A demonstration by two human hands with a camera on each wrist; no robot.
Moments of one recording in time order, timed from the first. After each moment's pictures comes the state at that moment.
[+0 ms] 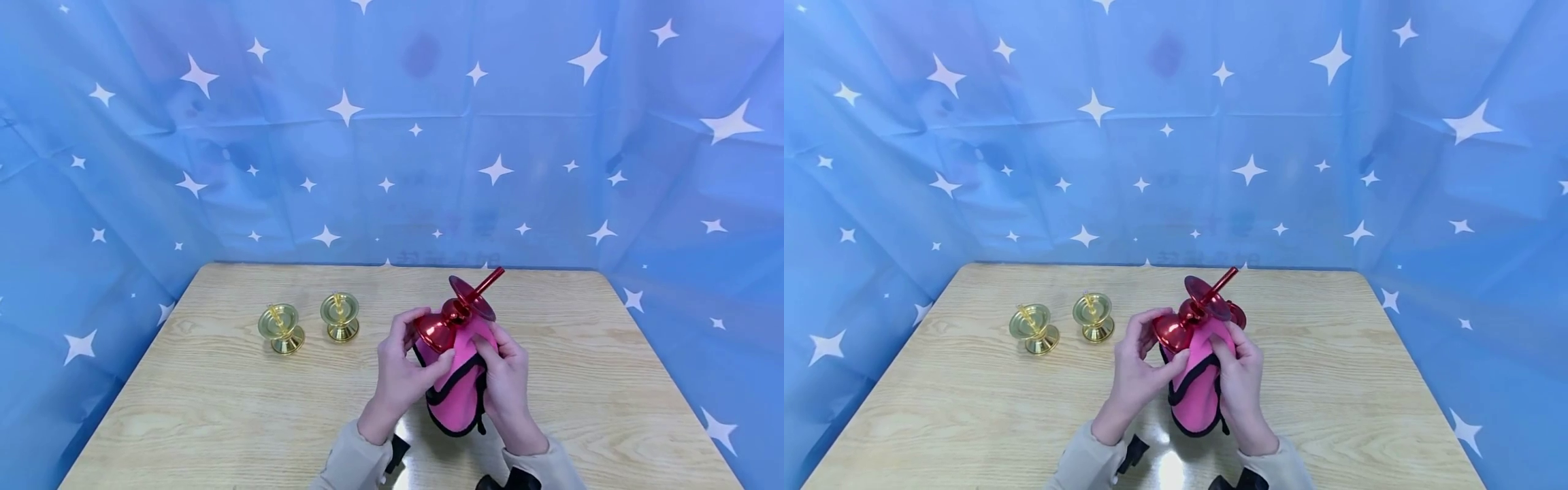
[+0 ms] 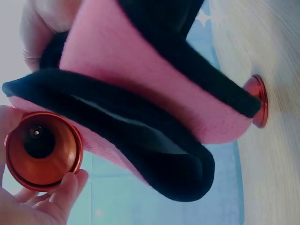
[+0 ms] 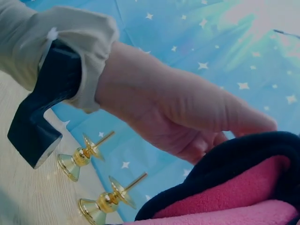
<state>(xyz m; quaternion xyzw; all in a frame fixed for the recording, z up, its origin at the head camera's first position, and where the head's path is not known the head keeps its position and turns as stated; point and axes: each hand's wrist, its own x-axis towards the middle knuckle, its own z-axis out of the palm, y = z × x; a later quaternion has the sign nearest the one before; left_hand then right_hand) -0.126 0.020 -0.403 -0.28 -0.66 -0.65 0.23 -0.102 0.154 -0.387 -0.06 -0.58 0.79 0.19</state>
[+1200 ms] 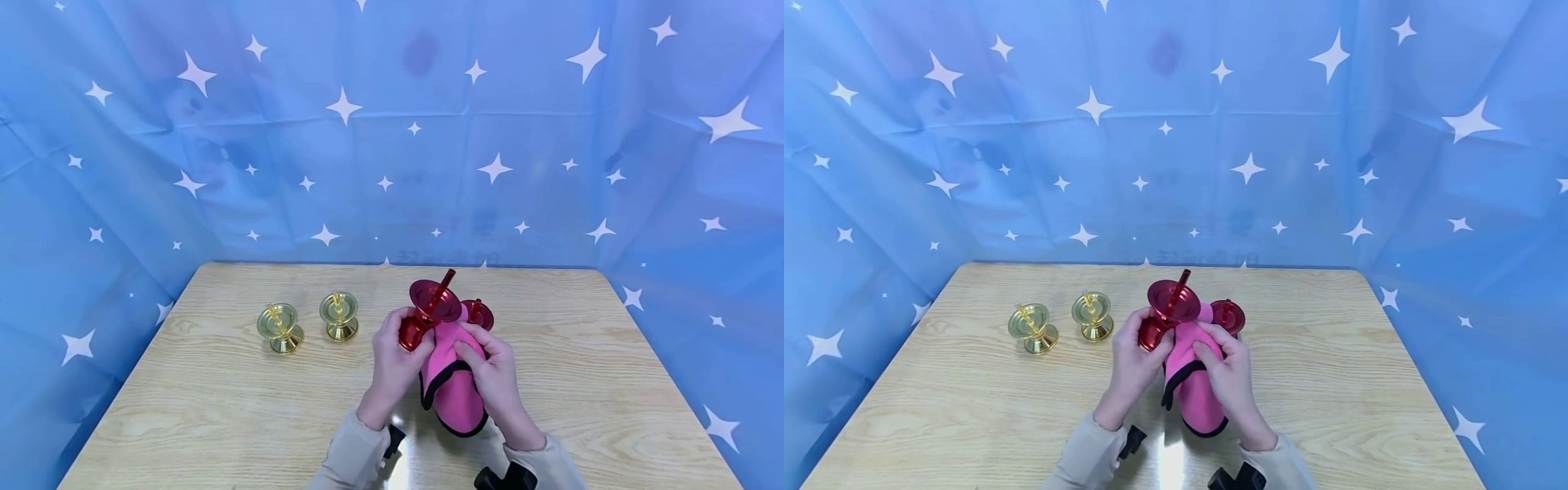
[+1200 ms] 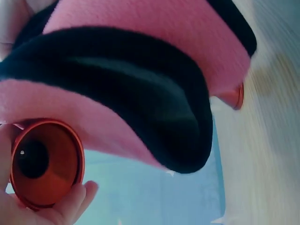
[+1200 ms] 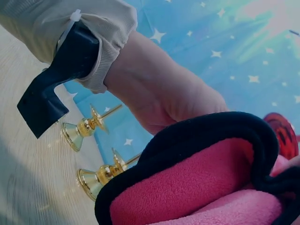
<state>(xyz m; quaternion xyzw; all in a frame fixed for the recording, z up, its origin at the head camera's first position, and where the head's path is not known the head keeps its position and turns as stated) -0.148 0.019 -0.423 -0.21 -0.73 -0.58 0.30 -0.107 0.158 -0.400 0.04 -0.69 0.70 0.16</state>
